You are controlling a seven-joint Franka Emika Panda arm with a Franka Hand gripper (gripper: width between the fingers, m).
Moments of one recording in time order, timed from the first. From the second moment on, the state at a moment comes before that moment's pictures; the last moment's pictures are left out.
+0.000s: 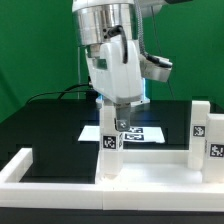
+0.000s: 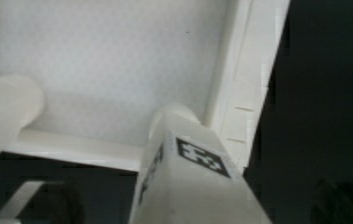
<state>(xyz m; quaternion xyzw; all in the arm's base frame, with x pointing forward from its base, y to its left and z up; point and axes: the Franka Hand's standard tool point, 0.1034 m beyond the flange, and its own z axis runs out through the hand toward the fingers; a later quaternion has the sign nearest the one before) 0.632 -0.045 0.114 -0.79 0.61 0.00 0.07</state>
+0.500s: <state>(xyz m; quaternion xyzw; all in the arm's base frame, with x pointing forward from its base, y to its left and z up) 0.630 -0.039 0.112 -0.92 0.39 -0.01 0.05</state>
